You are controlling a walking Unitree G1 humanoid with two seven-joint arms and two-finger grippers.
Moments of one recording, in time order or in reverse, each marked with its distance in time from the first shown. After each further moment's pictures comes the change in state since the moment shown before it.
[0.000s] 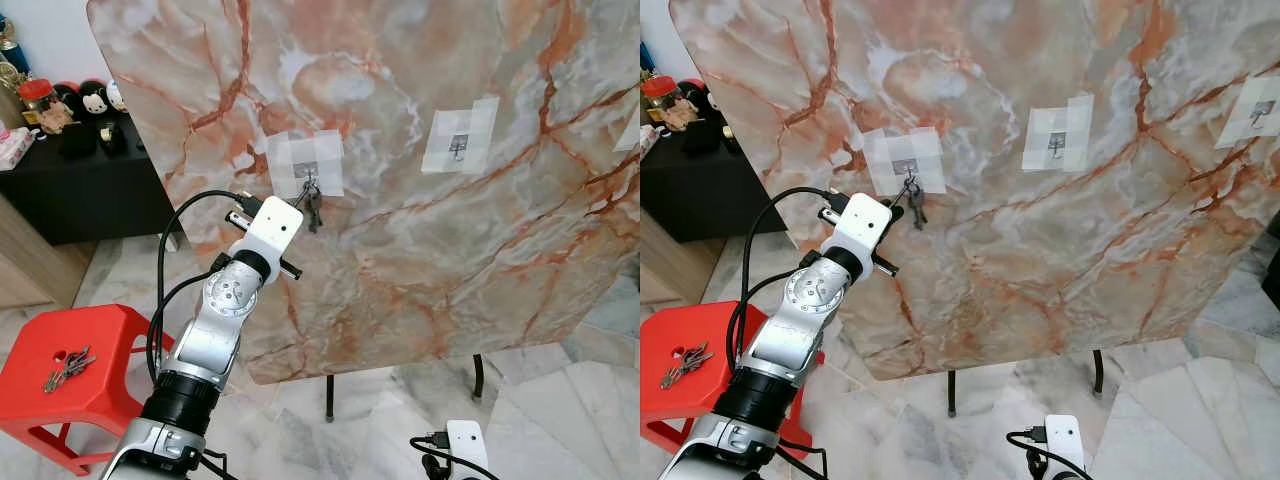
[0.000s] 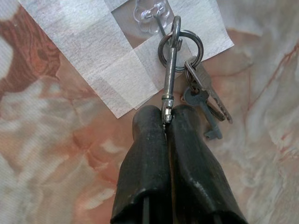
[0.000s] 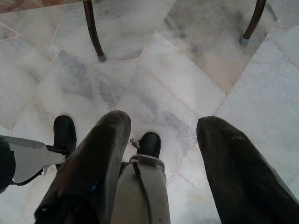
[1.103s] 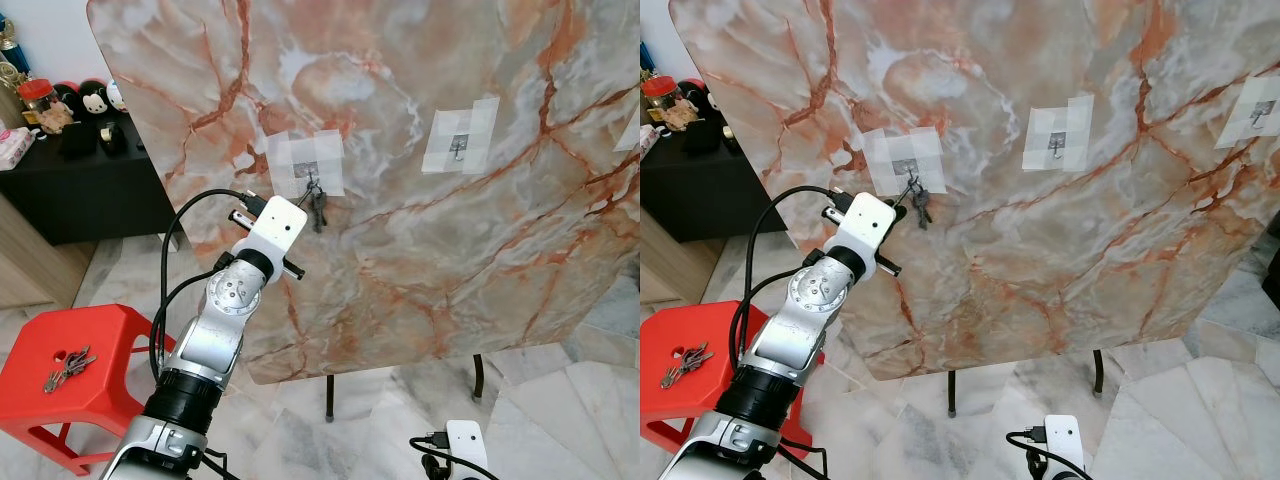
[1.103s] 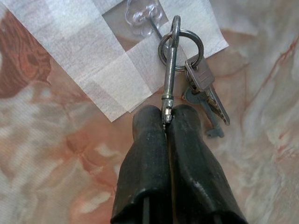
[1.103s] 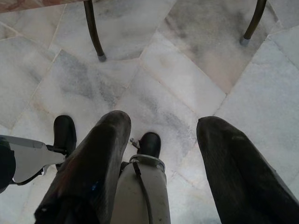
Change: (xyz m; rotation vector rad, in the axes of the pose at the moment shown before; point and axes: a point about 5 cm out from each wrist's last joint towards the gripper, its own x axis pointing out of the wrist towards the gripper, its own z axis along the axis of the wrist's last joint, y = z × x) left arm 0.002 -0.003 0.001 0.010 0.011 -0.010; right arm 0.000 0.000 0.000 -0.002 0.000 0.002
